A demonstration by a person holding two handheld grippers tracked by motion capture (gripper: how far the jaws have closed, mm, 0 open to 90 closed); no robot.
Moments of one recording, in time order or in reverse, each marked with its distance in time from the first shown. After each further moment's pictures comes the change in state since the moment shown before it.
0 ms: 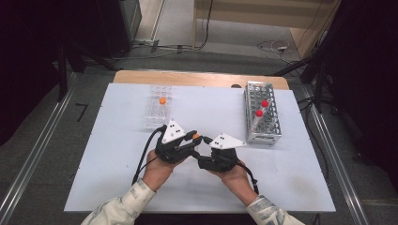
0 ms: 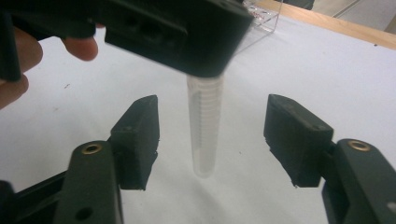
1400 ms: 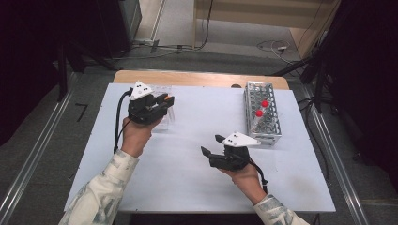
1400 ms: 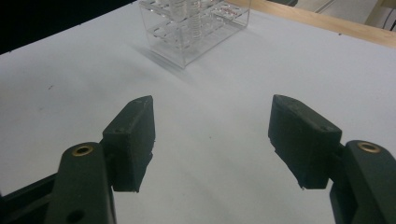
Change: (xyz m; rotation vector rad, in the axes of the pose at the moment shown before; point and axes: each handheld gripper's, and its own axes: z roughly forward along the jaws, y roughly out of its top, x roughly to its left) left arm 0.089 0.054 -0.025 -0.074 0.206 -0.114; right arm -0.022 -0.005 -0.021 0.002 -0.036 0.043
